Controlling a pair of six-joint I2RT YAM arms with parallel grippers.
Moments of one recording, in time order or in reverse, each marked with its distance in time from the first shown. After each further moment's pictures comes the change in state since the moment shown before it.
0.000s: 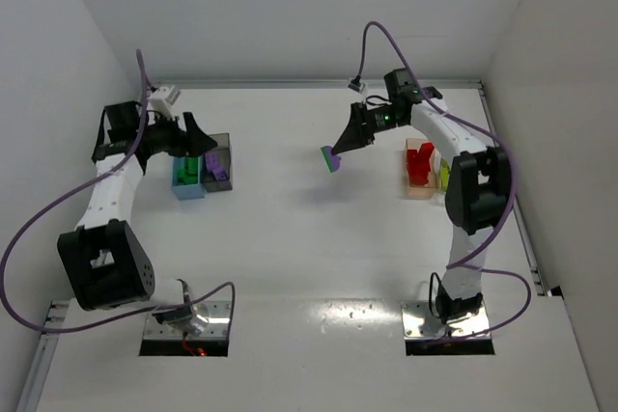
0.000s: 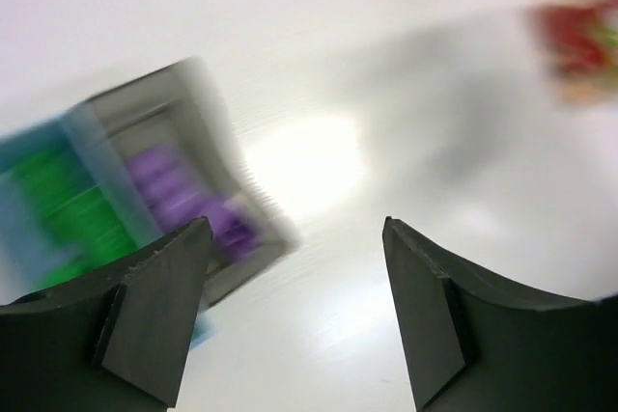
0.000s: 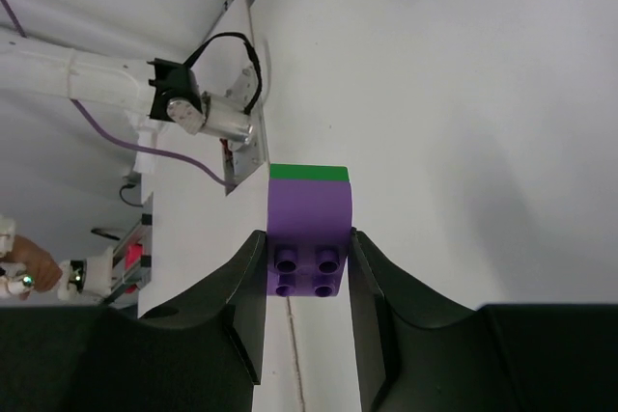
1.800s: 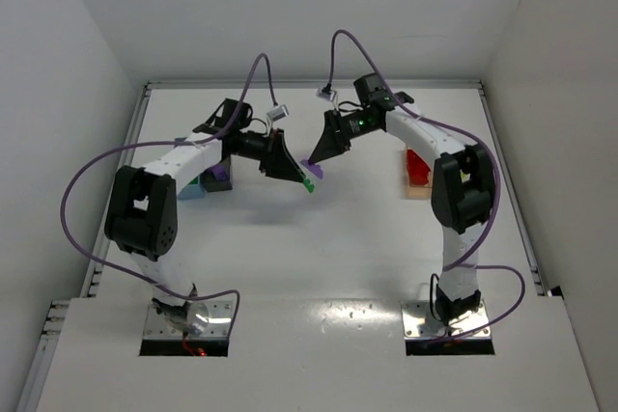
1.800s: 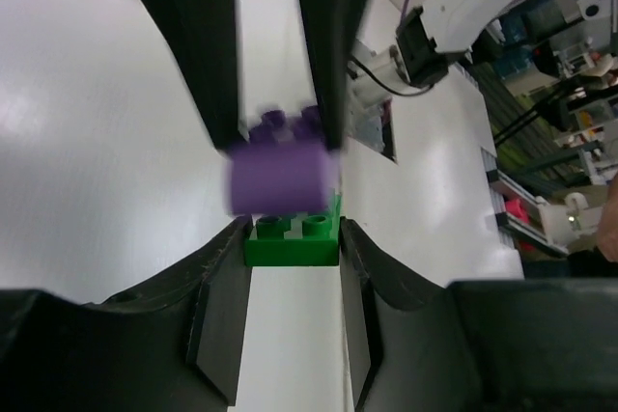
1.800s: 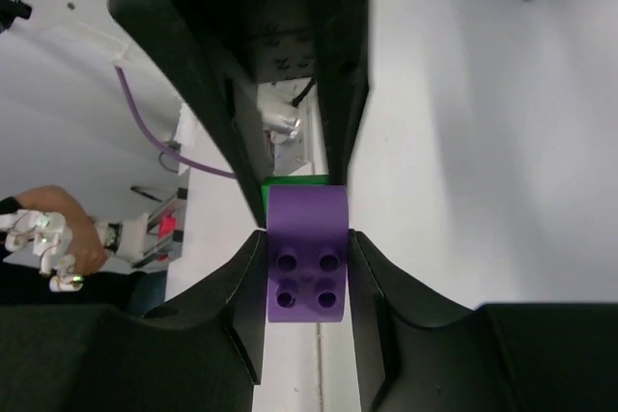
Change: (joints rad) left arm -0.554 0.343 0.186 -0.027 0.623 0.031; right arm 0.143 0.055 0.027 0.086 -0.079 0.093
